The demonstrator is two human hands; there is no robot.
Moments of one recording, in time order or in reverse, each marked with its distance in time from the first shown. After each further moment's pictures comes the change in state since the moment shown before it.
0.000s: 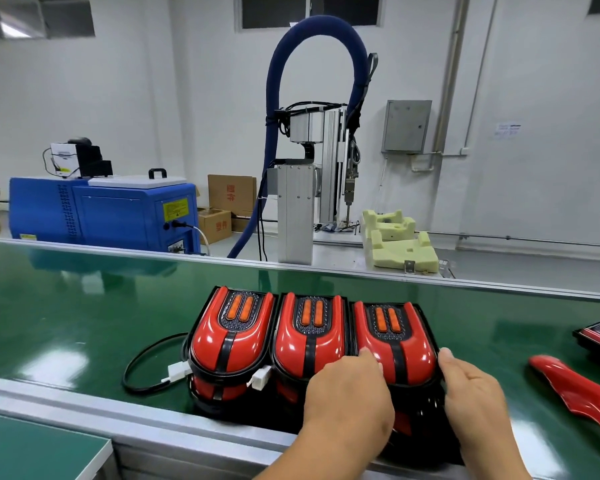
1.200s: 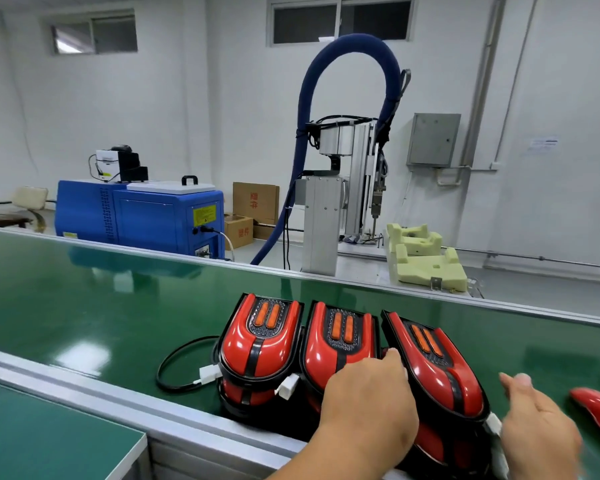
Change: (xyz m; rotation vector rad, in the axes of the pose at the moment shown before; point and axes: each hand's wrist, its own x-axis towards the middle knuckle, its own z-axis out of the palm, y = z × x) left_hand -0.009 -0.009 -0.031 -0.071 0.068 0.082; right_hand 0.012 0.002 -0.010 -0.026 0.318 -0.100
